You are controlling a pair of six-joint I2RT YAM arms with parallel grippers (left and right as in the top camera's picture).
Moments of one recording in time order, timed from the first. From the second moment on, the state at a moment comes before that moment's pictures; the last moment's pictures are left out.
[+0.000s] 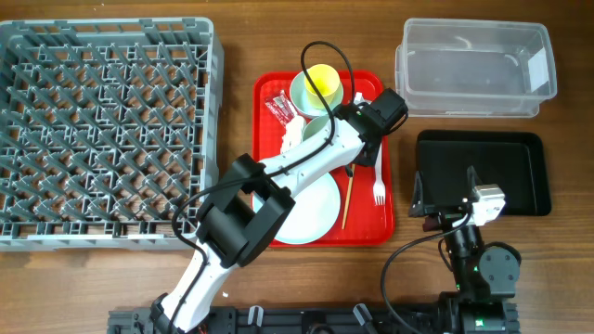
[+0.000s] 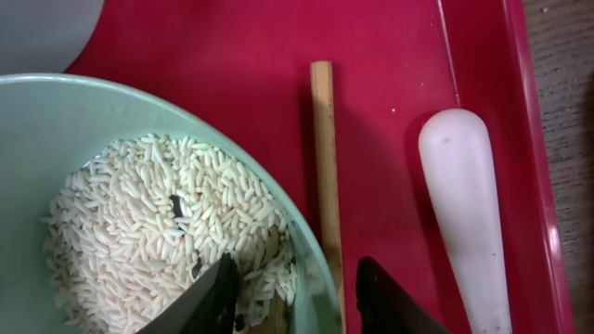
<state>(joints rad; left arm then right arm) -0.84 2.26 1.79 -0.84 -0.16 -0.52 -0.01 0.02 0.01 0.00 -0.13 0.13</state>
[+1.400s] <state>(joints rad) -0.75 2.03 1.79 -0.87 -0.17 -0.55 -0.01 0.02 0.01 0.00 -0.13 0.13</state>
